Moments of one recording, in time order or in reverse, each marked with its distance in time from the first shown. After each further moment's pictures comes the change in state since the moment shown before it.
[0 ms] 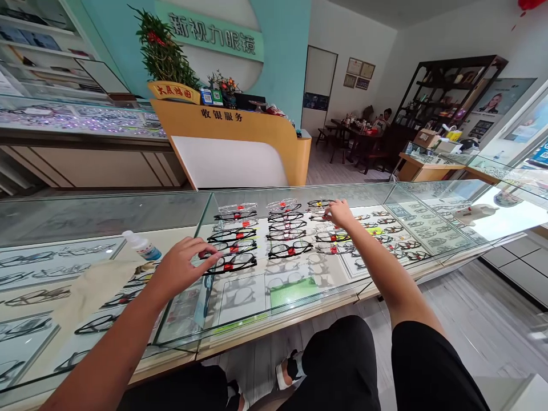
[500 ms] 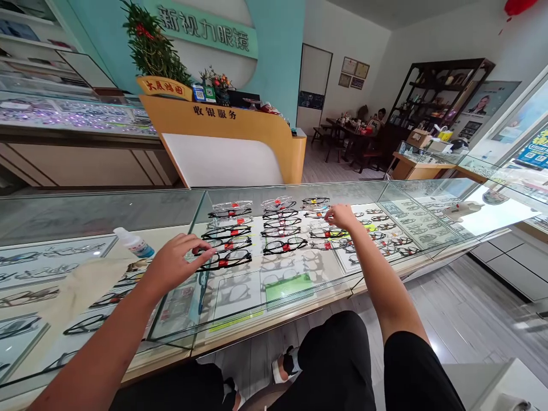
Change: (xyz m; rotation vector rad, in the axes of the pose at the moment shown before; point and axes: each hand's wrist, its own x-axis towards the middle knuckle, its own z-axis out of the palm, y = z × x) left_hand 0.001 -0.005 0.001 -0.011 -0.009 -0.022; right_hand -0.042 0.001 -0.019 0.184 -0.057 0.115
